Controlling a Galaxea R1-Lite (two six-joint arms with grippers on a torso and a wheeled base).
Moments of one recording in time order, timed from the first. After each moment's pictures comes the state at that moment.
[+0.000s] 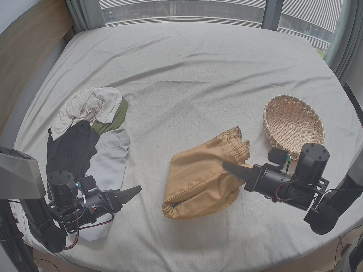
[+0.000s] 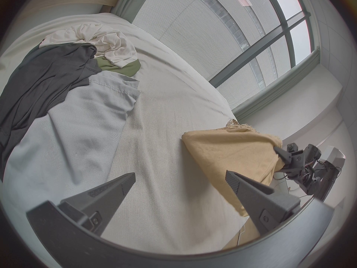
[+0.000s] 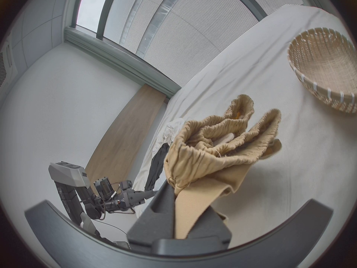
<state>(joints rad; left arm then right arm) -0.30 2.05 -0.17 -1.55 -0.30 -0.52 0.57 1.87 -0.47 -1.32 0.27 0.62</state>
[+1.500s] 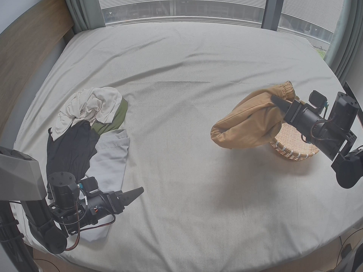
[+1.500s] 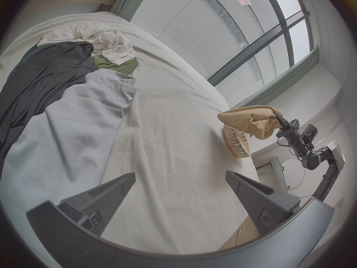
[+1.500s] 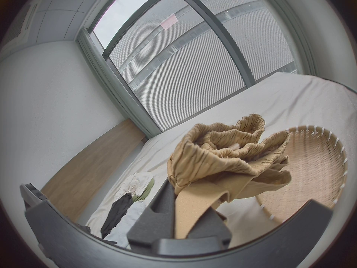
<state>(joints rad) -0.31 2.05 -0.17 -1.55 -0.30 -0.53 0.24 1.72 -0.73 -1.12 0.19 0.43</state>
